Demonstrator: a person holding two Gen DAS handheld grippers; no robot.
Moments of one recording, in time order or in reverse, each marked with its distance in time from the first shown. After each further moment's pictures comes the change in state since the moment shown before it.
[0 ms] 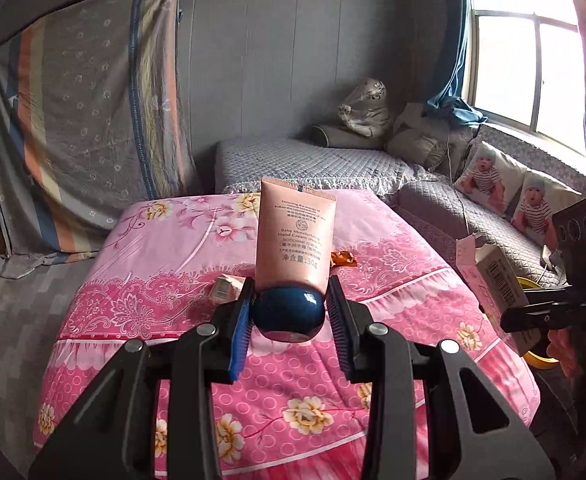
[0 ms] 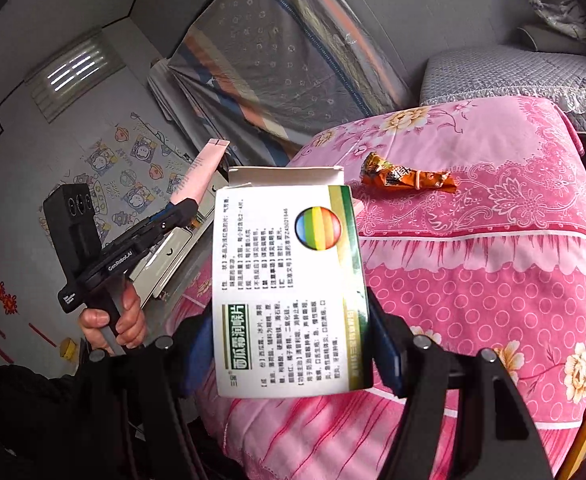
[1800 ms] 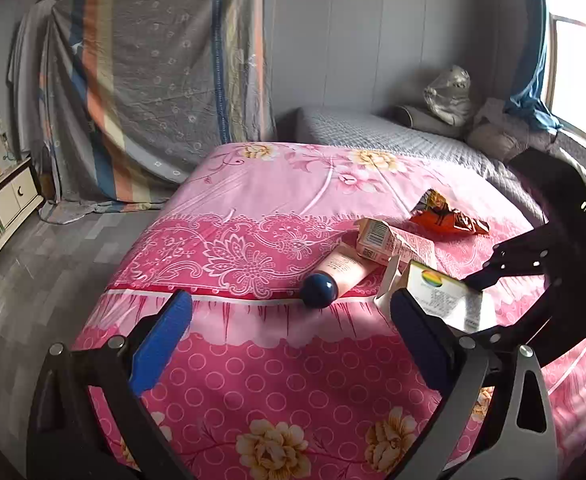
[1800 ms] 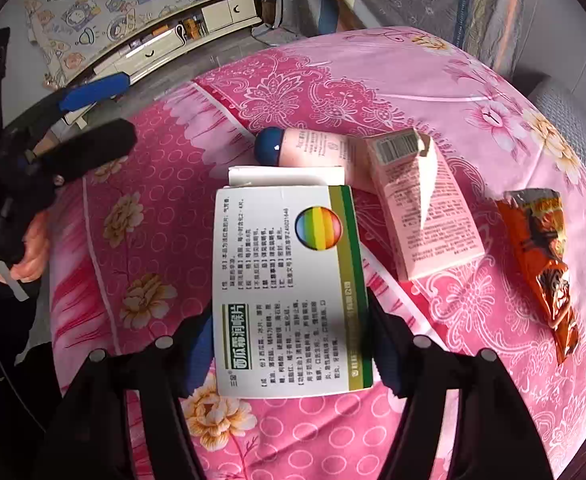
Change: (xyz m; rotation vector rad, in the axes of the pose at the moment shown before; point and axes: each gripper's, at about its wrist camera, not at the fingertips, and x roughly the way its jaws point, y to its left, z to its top) left arm 0.065 0.140 -0.068 -0.120 0.099 0.220; right arm 0.277 0.047 0.043 -0.534 0.562 -0.139
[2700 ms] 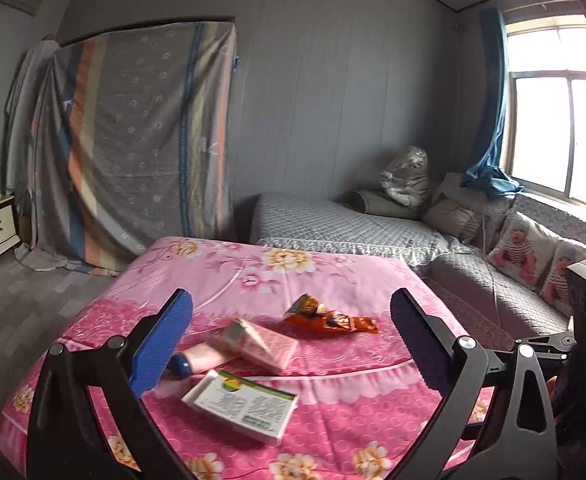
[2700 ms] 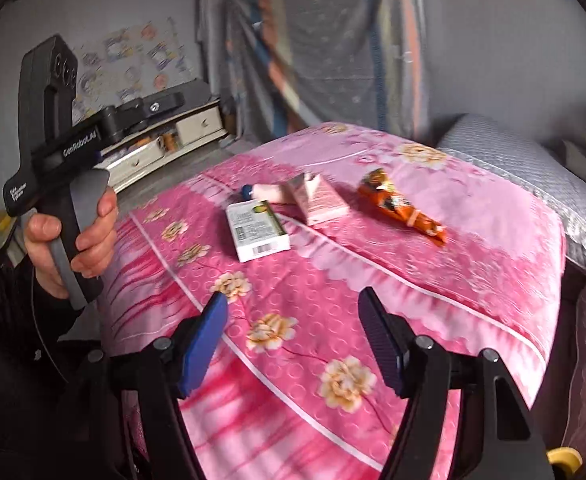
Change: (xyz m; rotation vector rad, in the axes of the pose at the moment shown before) left arm -0.090 -0.107 0.032 -0.071 -0.315 -0.046; right arm -0.128 0.025 -0.117 -0.018 -0.312 -0.075
